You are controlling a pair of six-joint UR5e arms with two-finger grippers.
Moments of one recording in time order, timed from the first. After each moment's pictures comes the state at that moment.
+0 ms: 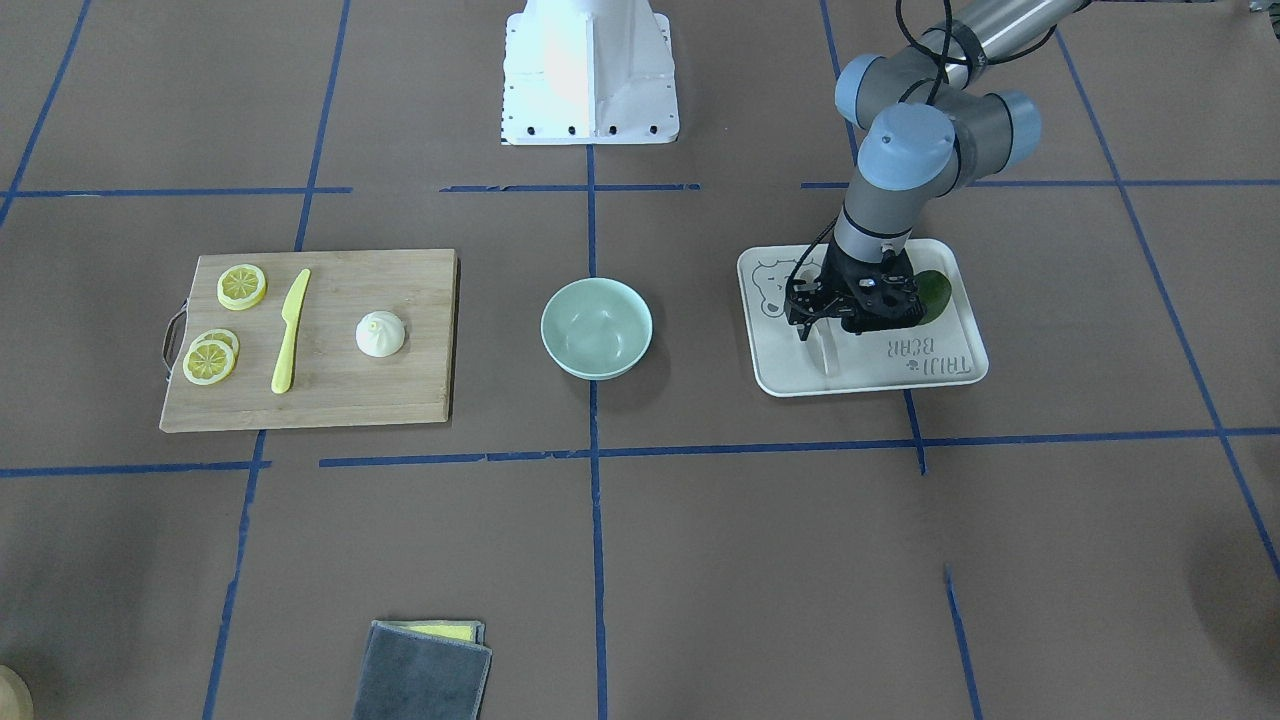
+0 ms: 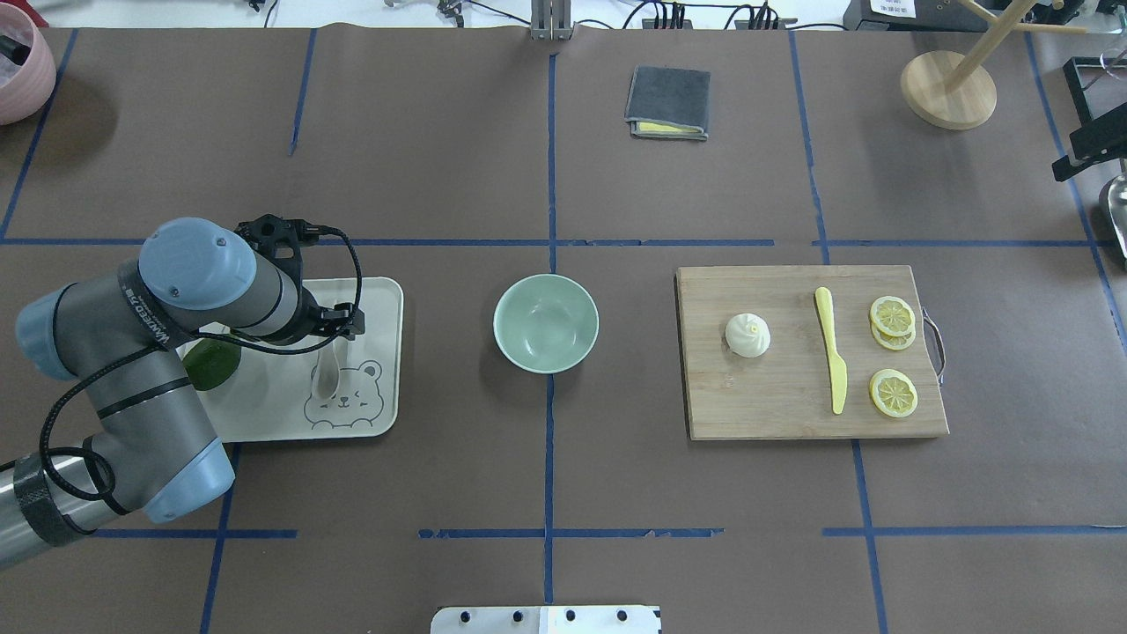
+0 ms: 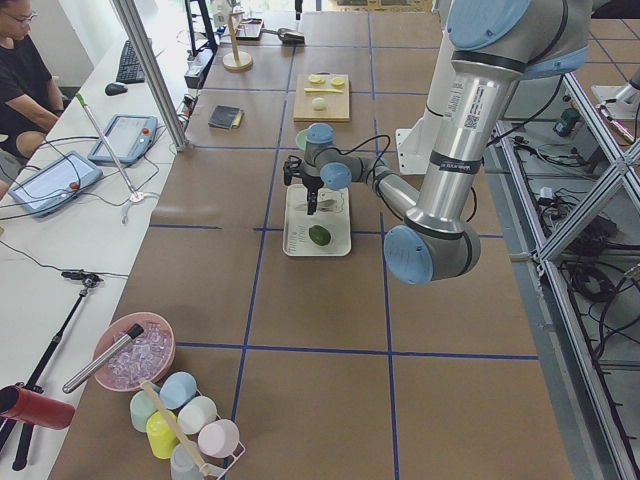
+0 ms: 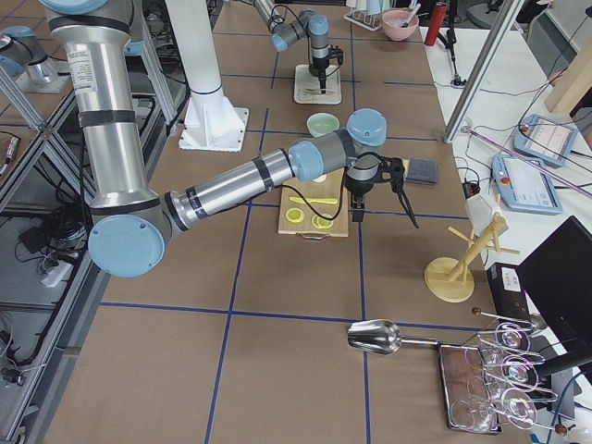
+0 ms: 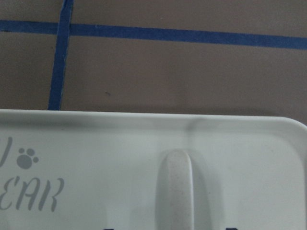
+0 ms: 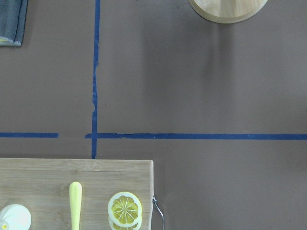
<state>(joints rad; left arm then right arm) -0.61 -1.89 -1.71 -1.85 -1.85 -1.20 1.32 -1.42 1.88 -1.63 2.40 0.47</state>
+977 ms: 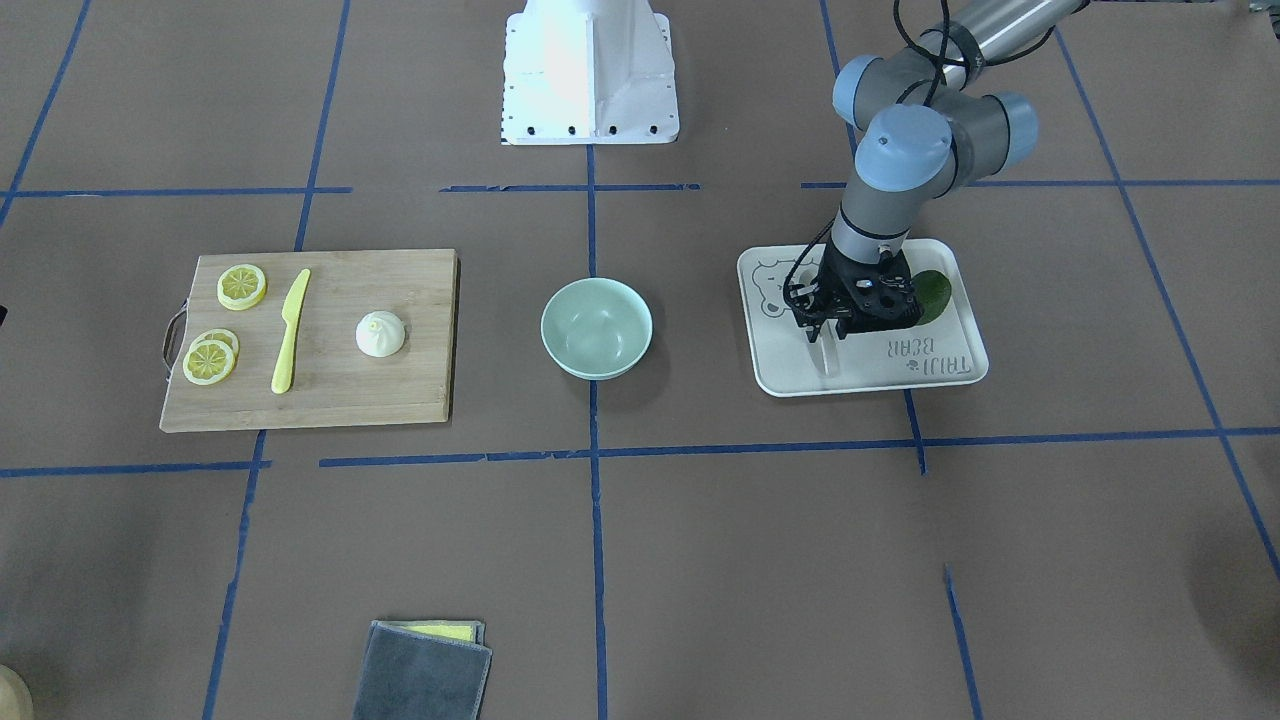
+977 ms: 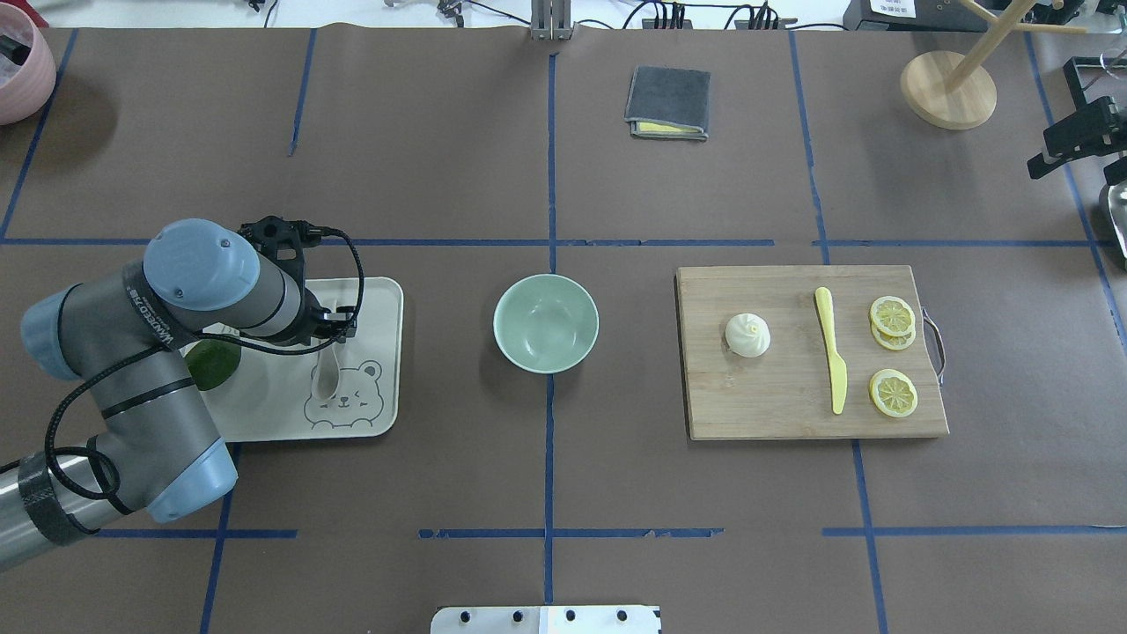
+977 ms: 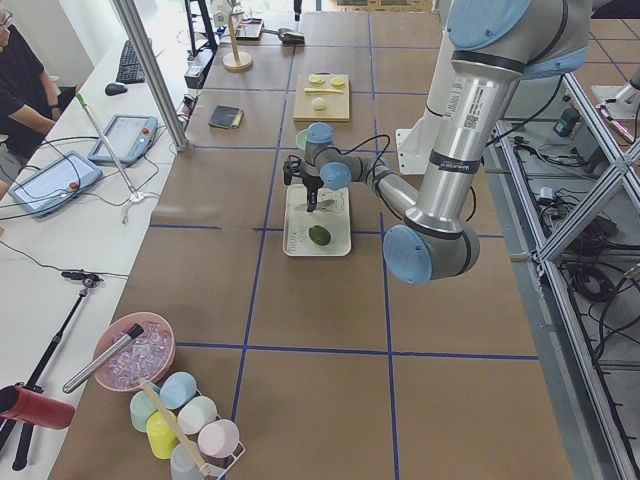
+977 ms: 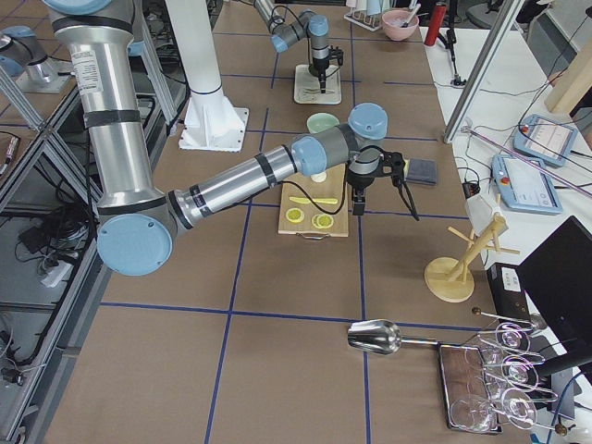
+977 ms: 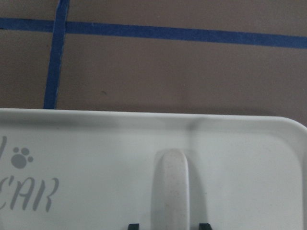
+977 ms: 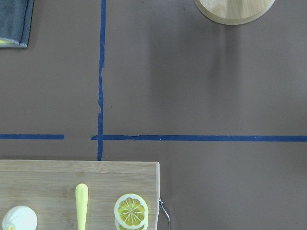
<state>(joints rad) -0.61 -1.90 -1.71 -1.85 -1.85 -1.21 1.32 -1.41 1.88 -1.63 2.39 0.48</state>
